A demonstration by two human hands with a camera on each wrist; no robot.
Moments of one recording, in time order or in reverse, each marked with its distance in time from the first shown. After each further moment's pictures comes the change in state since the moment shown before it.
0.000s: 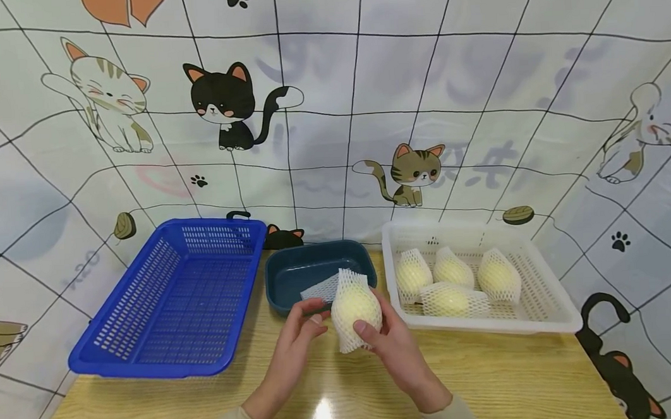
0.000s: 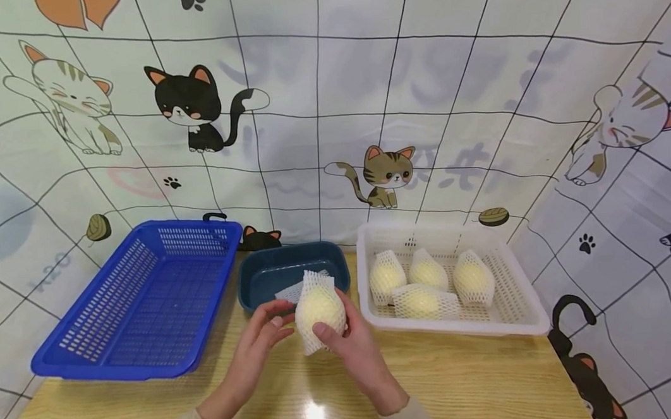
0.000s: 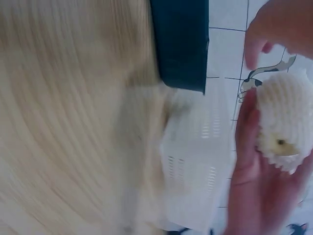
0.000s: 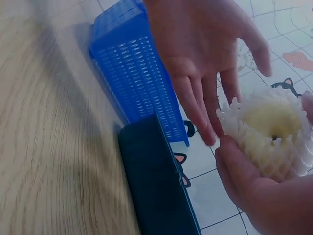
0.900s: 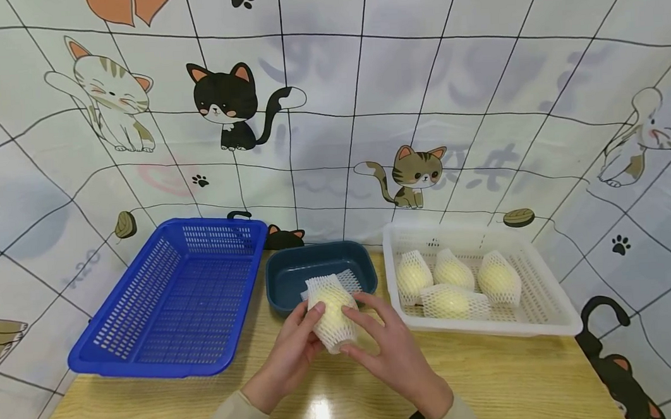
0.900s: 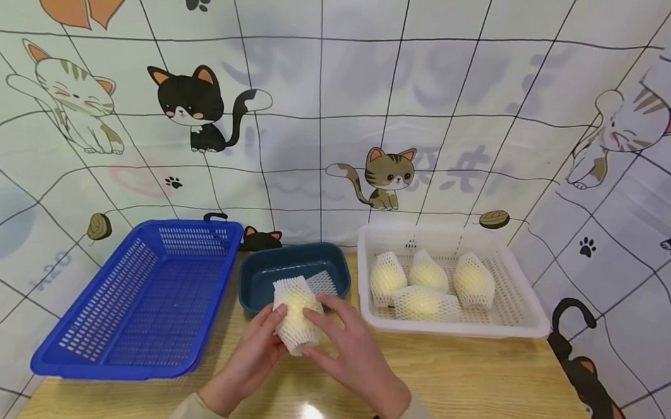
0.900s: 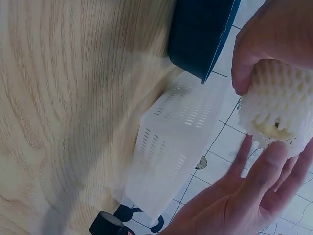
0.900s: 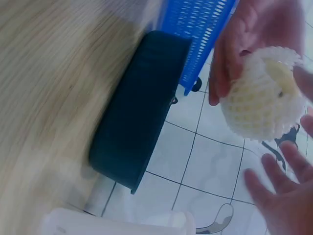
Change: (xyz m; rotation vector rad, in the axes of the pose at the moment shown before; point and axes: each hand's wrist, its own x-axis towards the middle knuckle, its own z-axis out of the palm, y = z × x) left_hand 0.015 0.001 -0.005 -0.414 -0.081 -0.384; right_hand 0.002 0.000 -0.005 -1.049 -0.022 -0.828
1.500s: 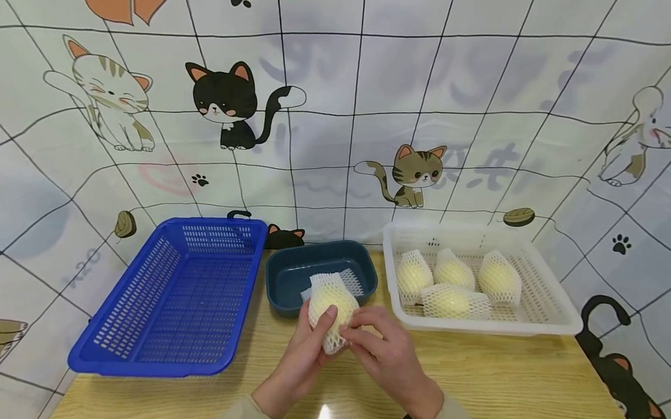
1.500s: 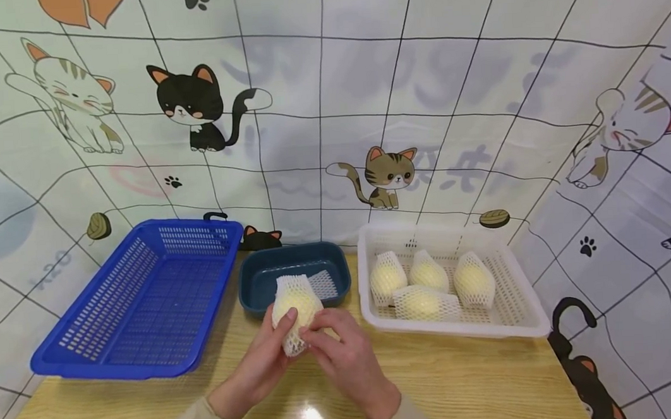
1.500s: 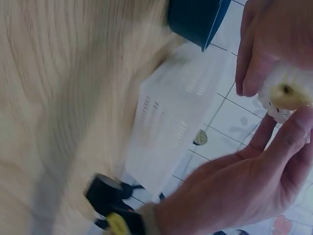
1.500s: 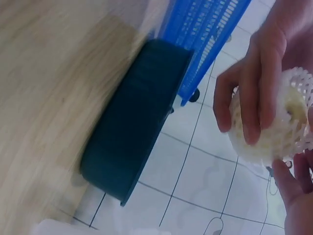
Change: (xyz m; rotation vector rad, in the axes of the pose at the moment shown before) left_hand -0.005 -0.002 0.023 -0.038 0.005 0.003; right_hand 0.006 -0.002 0.012 0.017 0.322 -0.351
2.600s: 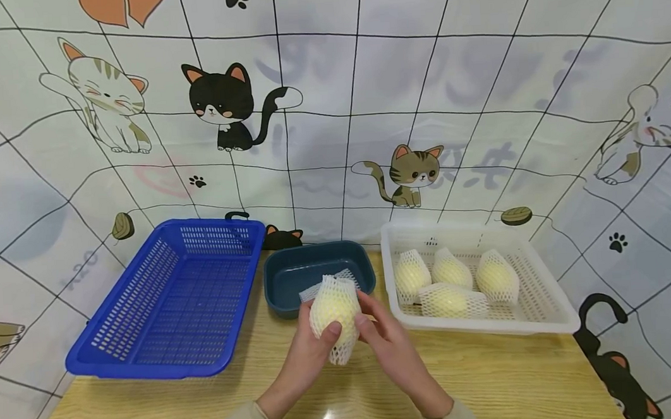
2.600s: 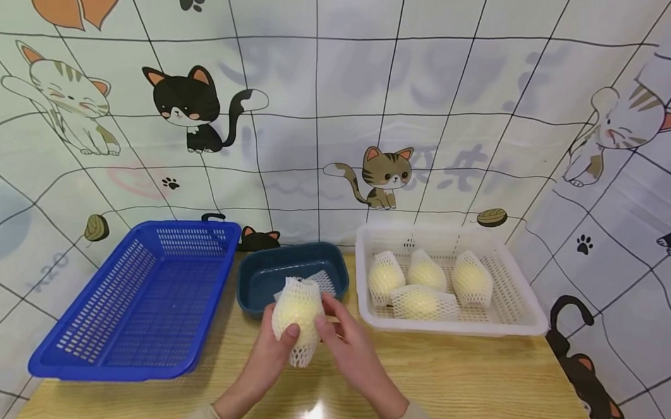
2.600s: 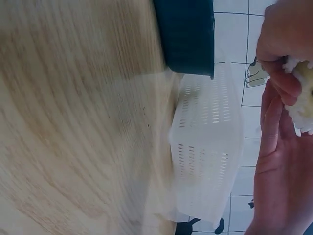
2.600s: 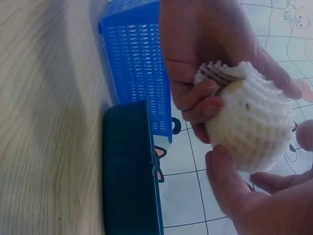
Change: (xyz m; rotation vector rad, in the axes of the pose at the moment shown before) left_hand 0.003 -0.018 -0.006 0.463 0.026 0.312; right_hand 0.008 -0.010 -0.015 0.650 -0.182 1.090
